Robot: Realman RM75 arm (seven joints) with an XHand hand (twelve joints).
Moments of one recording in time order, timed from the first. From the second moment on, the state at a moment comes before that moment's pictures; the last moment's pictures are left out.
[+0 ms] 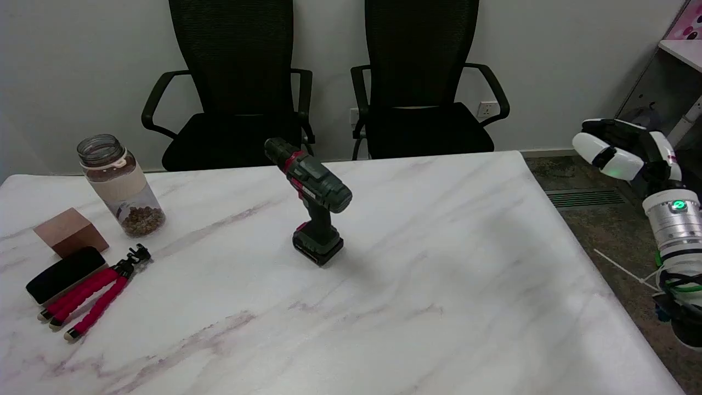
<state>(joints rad) -0.30 -0.47 1.11 -1.24 1.64 -1.14 -2.14</state>
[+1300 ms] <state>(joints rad) -0.14 -0.78 0.92 -1.30 1.08 -0.98 -1.98</state>
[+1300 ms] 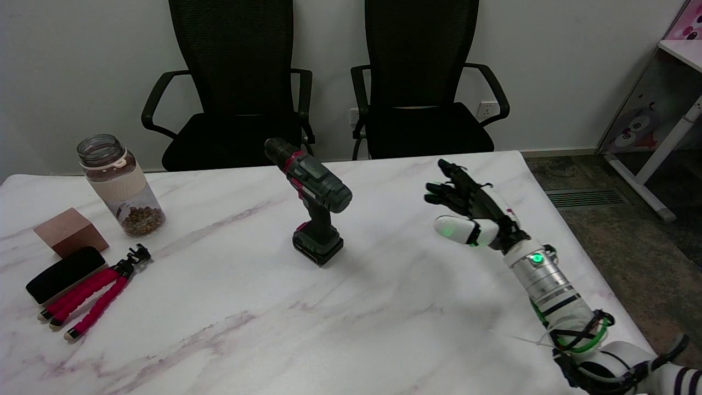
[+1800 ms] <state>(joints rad) 0.06 -0.95 0.79 -1.20 0.98 -0.93 -1.98</state>
